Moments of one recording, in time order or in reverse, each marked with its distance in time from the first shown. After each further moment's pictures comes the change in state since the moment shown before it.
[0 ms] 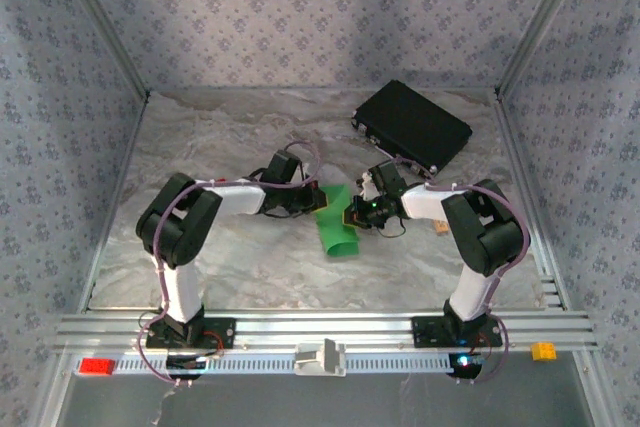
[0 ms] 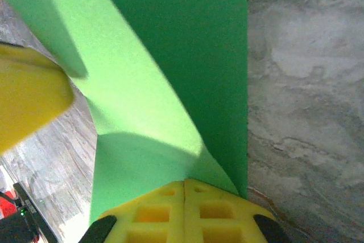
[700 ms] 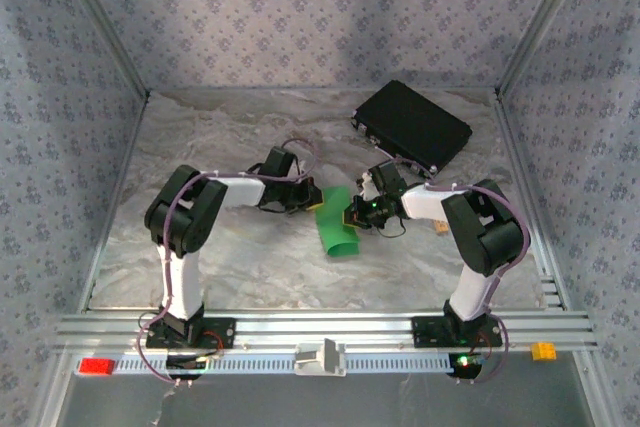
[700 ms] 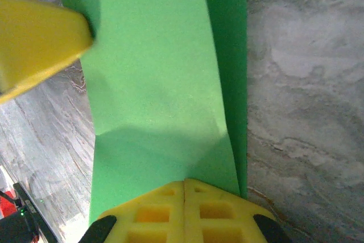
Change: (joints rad) left arm 0.066 0.089 0.070 -0.044 0.060 0.047; right arm 0.000 0.000 -0.001 0.000 0.000 0.000
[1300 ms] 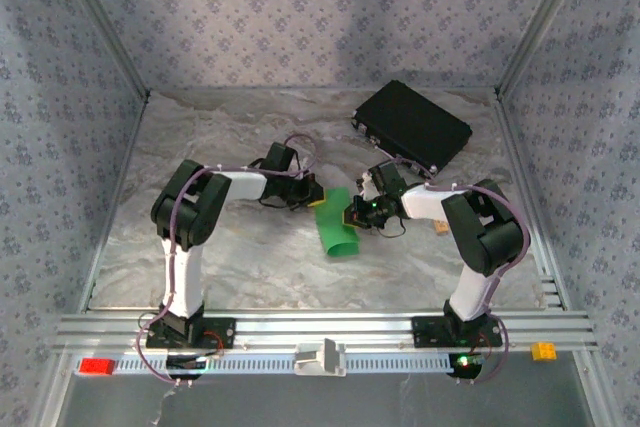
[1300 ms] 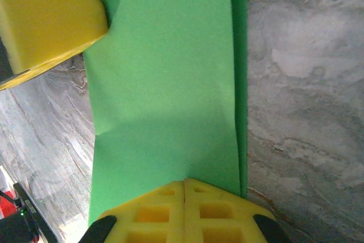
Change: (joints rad) left arm 0.023 0.072 0.061 -0.023 0.066 0.044; right arm 0.000 0.000 0.000 0.001 0.000 0.000
